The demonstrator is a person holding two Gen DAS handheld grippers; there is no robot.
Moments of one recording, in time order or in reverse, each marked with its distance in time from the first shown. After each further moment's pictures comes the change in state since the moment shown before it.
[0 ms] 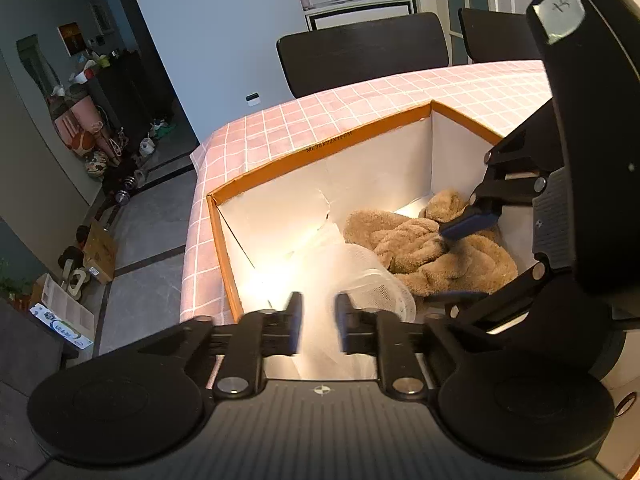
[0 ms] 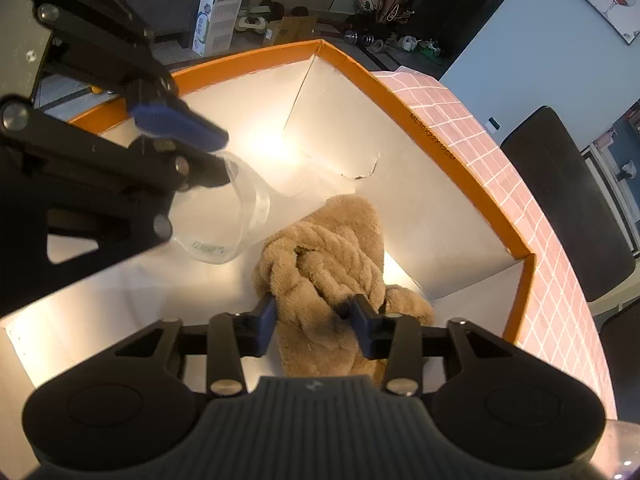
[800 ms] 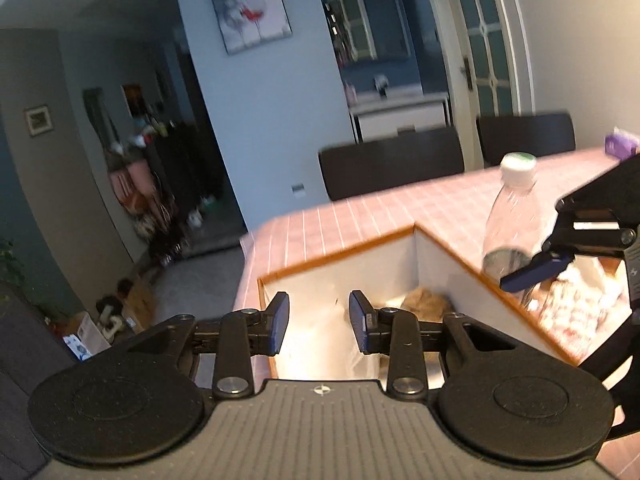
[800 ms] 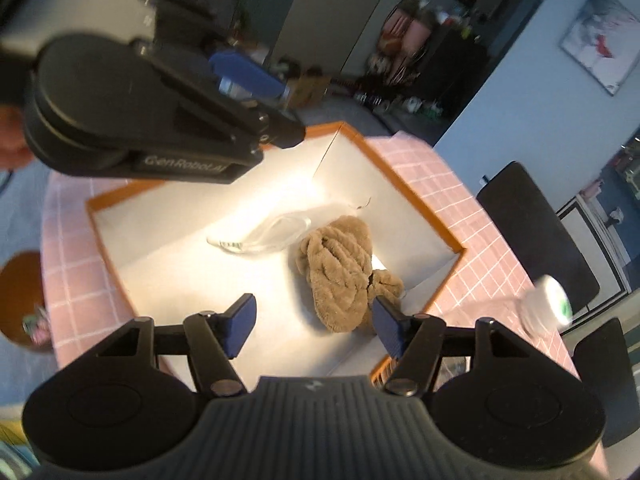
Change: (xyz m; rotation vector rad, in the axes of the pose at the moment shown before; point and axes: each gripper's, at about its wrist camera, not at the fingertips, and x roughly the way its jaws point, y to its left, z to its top) left arm -0.104 -0.029 0.004 -0.102 -0.317 0.130; right arm -0.149 0.014 -0.073 0.001 -0.232 0.019
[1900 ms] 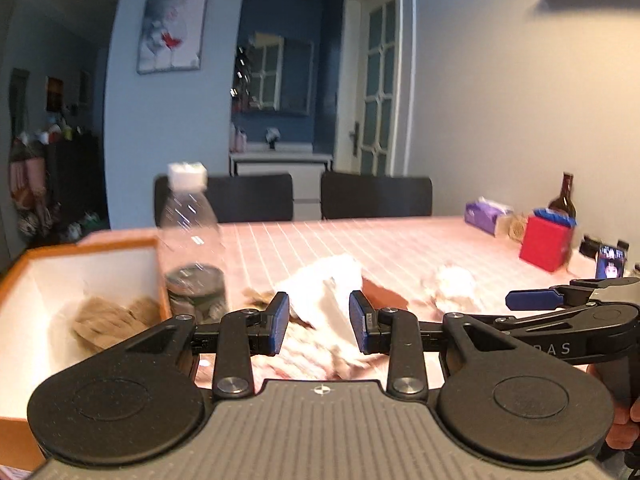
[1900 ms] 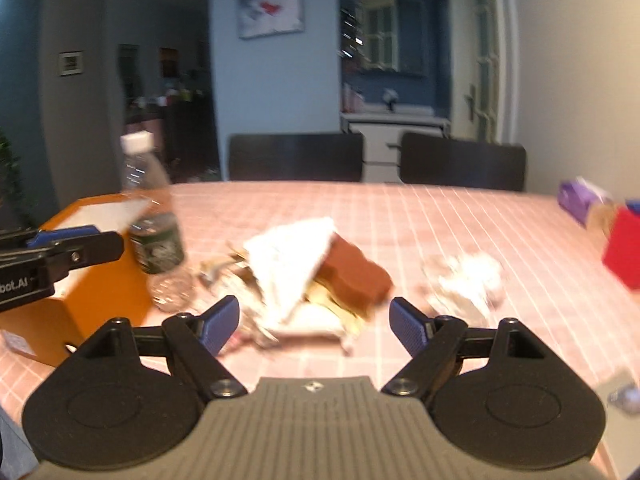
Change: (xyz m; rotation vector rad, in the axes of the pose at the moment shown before) left arm -0.022 -0.156 -0.037 -0.147 -0.151 -0.377; right arm -0.112 -0.069 -0.267 0.825 -0.209 -0.423
